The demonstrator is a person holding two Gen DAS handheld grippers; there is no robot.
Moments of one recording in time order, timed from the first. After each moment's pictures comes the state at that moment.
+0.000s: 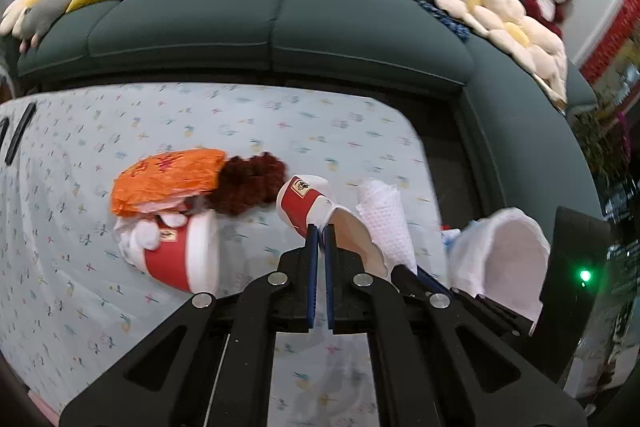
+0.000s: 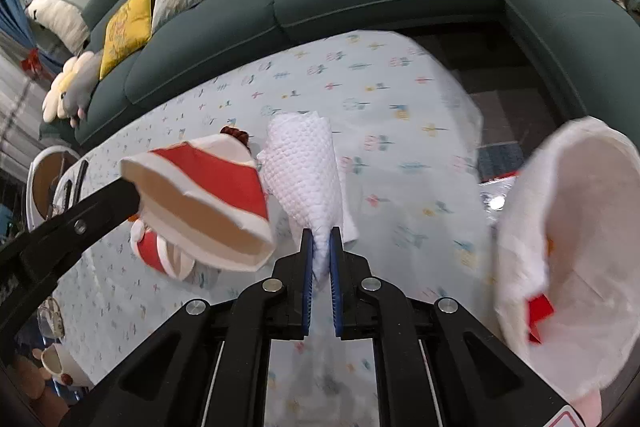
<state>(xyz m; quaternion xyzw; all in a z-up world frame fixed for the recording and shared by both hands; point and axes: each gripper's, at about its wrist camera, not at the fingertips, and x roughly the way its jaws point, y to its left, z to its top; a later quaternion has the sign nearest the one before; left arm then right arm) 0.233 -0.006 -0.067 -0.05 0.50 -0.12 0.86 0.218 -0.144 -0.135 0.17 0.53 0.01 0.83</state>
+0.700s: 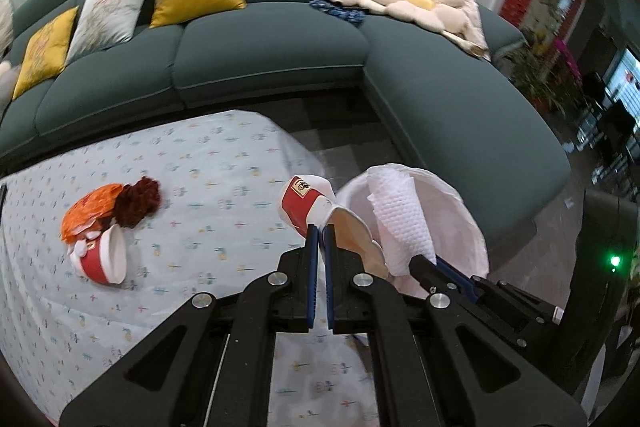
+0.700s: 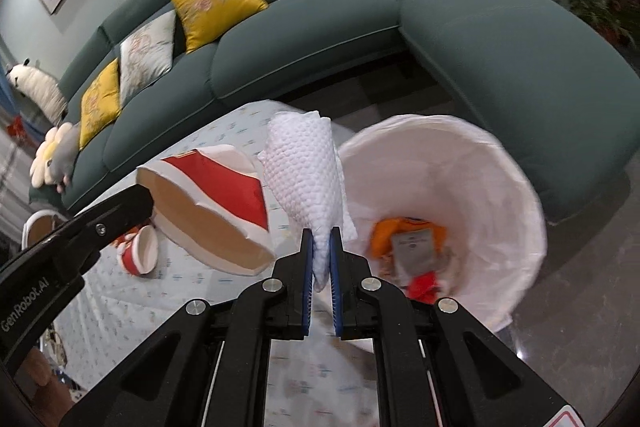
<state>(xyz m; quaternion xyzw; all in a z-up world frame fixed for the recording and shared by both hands) 0.142 -0.146 -0.022 0.04 0.45 -0.23 0.86 0.098 -0.278 -0.076 0.21 0.45 -0.09 0.86</state>
